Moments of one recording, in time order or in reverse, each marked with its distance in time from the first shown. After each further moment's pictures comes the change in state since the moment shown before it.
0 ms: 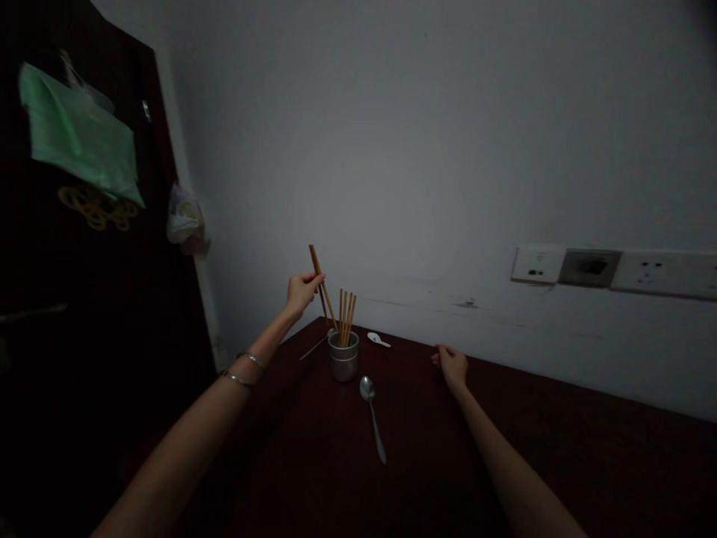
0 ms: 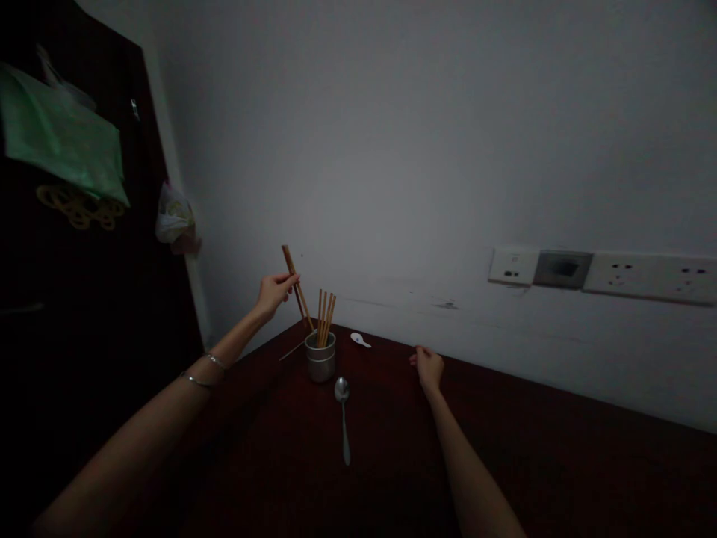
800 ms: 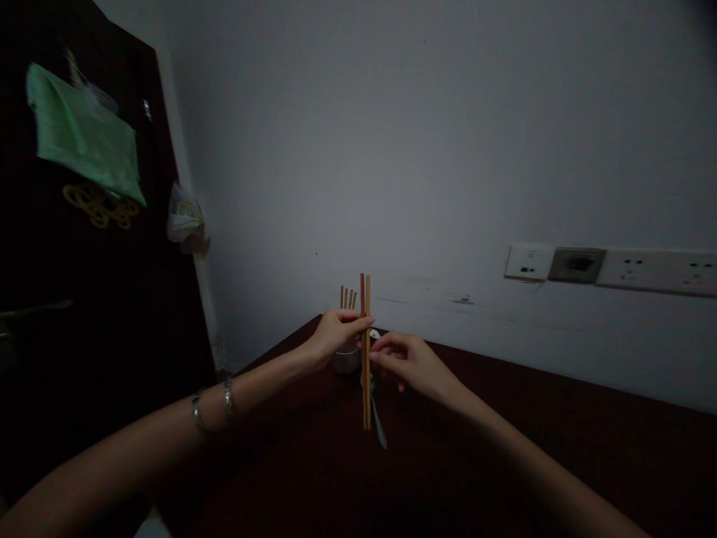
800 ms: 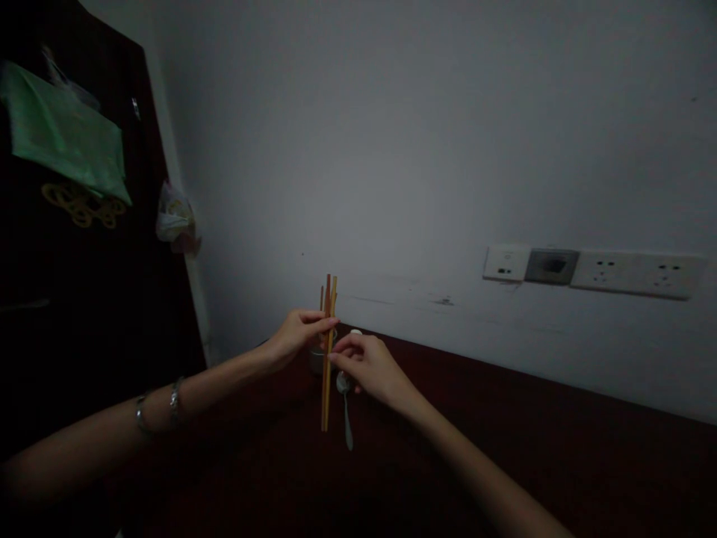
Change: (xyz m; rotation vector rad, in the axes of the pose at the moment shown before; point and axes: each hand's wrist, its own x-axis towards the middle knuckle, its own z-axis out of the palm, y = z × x) left_hand -0.132 0.075 0.020 -0.244 -0.574 -0.206; right_hand -0.165 -0.222 -0.046 0.146 -0.922 -0.225
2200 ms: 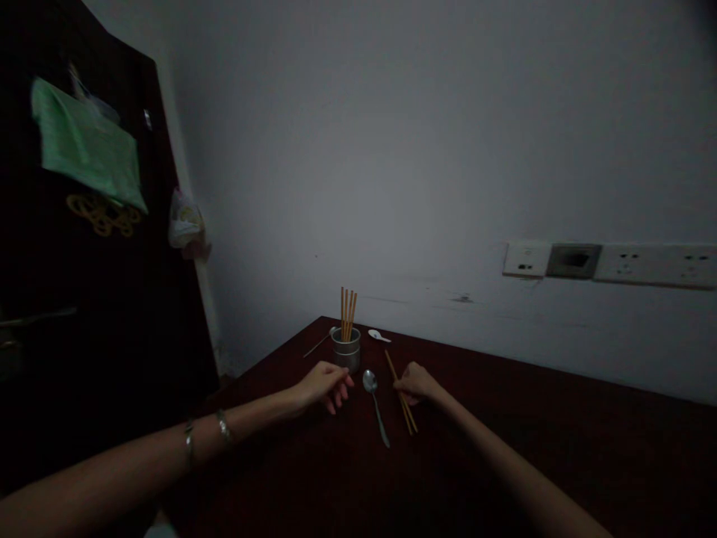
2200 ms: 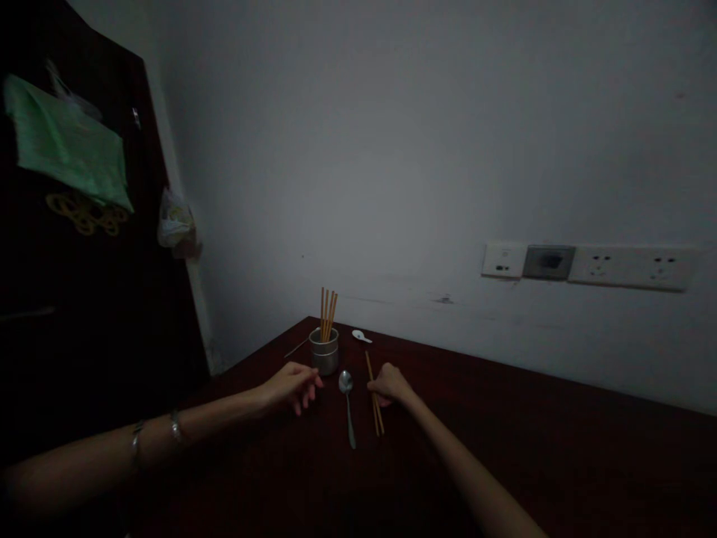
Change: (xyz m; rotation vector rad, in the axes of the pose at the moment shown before) left_hand -0.031 -0.103 -0.029 0.076 -0.152 -0.434; right_hand 0.048 0.160 -0.018 -0.429 0.068 0.551
